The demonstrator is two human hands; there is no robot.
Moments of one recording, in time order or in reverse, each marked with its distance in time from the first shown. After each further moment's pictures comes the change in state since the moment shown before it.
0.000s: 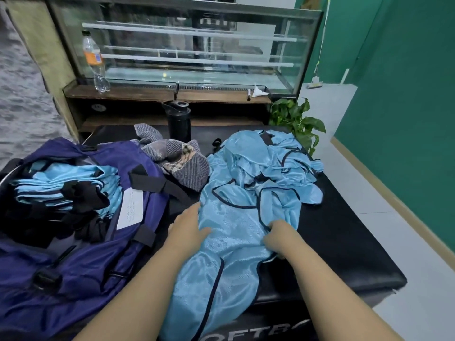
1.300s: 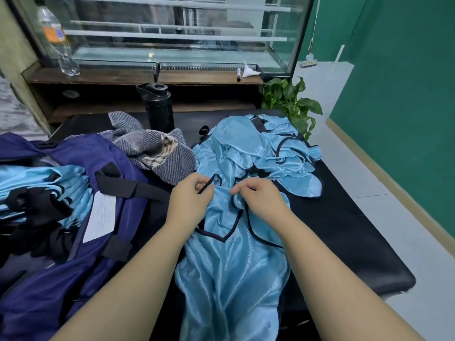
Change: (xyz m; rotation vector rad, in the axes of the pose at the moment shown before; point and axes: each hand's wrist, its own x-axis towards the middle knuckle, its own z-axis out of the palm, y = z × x) left_hand 0.045 0.067 -0.001 -0.337 0.272 0.098; right_hand 0.009 -0.048 -0.044 0.587 0.133 -0.413
